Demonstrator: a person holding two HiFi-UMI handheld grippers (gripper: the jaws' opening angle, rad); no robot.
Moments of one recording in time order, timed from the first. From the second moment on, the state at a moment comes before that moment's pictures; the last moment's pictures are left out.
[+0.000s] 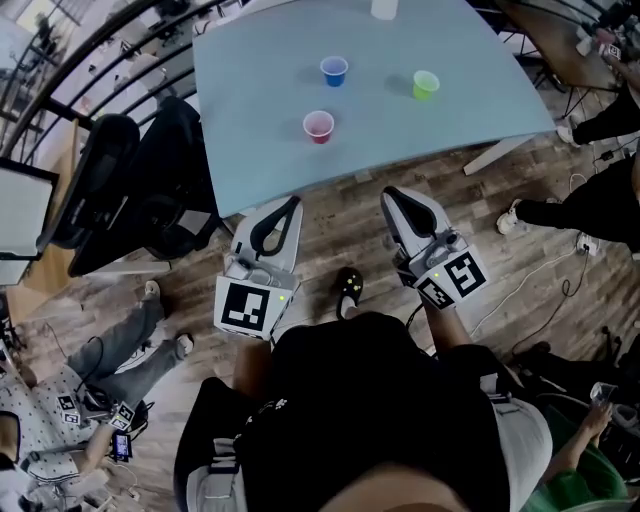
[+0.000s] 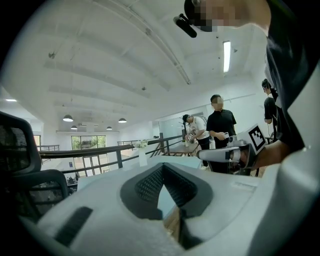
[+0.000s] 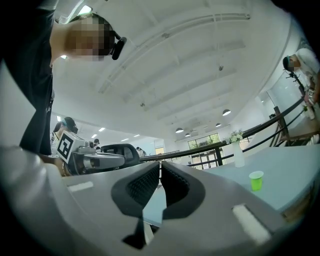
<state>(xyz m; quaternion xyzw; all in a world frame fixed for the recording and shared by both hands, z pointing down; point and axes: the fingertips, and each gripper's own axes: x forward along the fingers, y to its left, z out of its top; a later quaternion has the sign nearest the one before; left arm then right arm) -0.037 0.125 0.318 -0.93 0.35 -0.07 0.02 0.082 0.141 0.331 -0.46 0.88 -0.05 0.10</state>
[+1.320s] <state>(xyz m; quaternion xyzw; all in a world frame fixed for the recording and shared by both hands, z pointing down) -0.057 -0.022 0.337 -0.93 0.35 -0.07 0.03 0.050 -0.019 0.410 -0.47 0.88 -0.06 0.01</state>
